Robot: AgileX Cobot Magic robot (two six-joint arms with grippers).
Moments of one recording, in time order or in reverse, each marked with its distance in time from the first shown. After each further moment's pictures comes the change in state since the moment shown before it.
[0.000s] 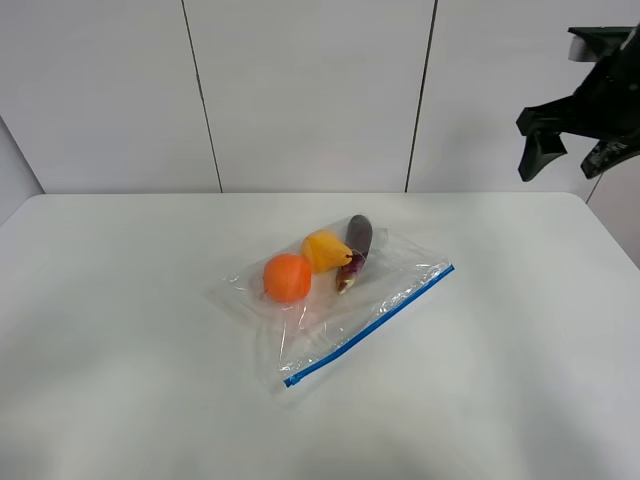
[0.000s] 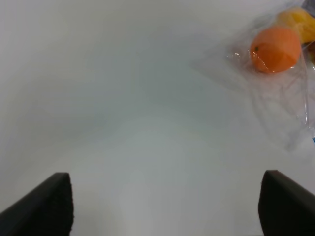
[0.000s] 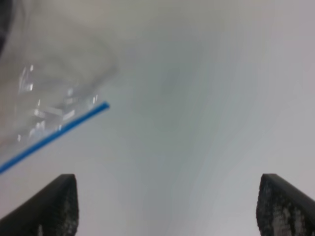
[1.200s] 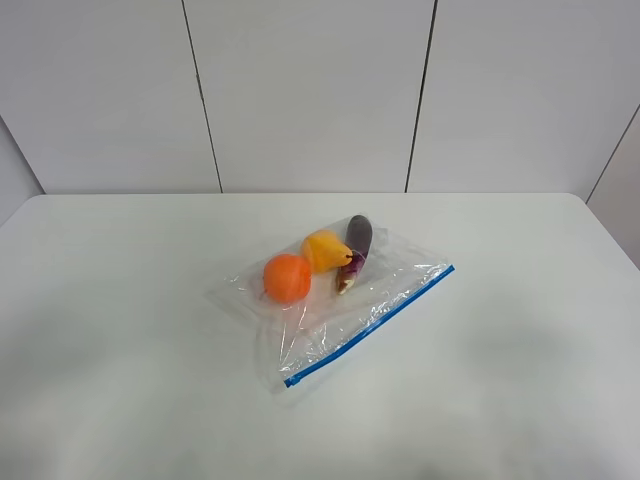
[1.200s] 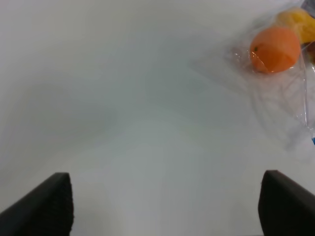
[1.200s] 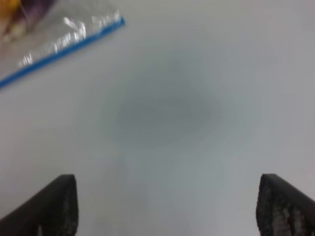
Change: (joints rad) left arm 0.000 0.000 0.000 0.000 0.000 -0.001; right arm 0.000 -1.570 1.121 -0.014 -0.184 0.003
